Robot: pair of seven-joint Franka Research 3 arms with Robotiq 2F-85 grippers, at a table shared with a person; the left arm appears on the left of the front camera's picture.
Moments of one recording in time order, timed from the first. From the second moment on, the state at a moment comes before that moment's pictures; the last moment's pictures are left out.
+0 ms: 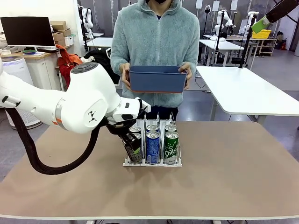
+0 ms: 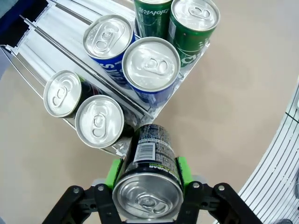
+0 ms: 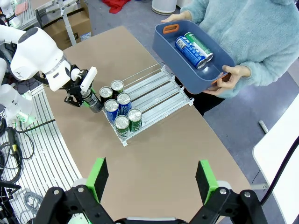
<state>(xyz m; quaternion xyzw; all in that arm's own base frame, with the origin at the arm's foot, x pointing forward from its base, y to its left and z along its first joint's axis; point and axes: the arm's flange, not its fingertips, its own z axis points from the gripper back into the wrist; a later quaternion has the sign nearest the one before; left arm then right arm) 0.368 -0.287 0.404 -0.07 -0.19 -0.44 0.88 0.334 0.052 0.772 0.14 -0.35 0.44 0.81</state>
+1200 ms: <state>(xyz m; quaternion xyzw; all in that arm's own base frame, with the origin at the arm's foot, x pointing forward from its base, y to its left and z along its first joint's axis) 0.415 -0.285 0.383 -0.06 -0.18 -0.42 0.89 0.334 0.052 0.772 0.14 -0.35 0.44 0.81</state>
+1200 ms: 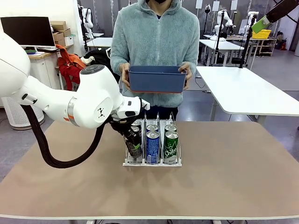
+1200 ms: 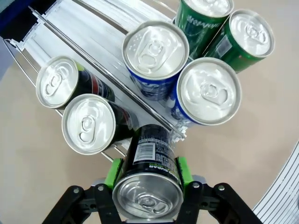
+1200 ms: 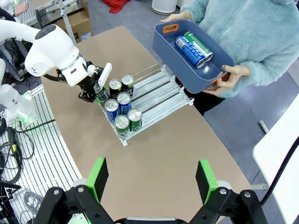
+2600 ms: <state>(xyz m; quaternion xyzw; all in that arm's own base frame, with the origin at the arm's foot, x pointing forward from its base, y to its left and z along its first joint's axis) 0.411 -0.303 0.365 -0.05 -0.14 -0.45 0.88 0.334 0.052 0.772 0.14 -0.35 0.44 0.81</state>
